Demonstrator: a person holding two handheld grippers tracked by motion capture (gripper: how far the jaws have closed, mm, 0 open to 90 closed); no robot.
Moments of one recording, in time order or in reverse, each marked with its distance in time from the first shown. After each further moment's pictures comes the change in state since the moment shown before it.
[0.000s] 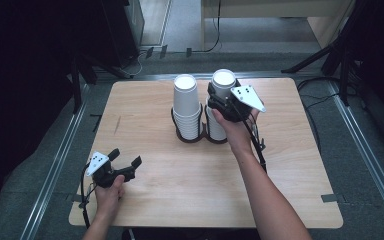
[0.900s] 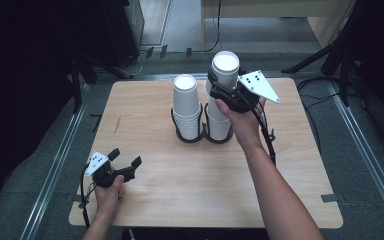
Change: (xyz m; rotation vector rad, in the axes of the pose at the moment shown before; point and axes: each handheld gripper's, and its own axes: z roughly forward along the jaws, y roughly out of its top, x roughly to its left) left arm 0.000 0.000 -0.001 -0.009 -0.012 0.002; right arm 0.005 0.057 -0.017 -0.117 0.128 -0.022
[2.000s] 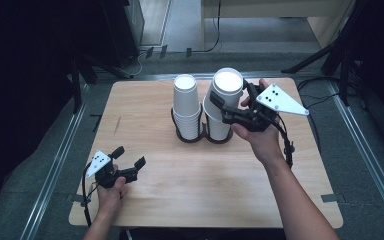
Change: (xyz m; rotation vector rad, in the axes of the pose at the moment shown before) left arm -0.016 0.010 -0.002 -0.037 -0.095 0.032; right arm -0.004 0.020 -0.057 0.013 0.340 -0.010
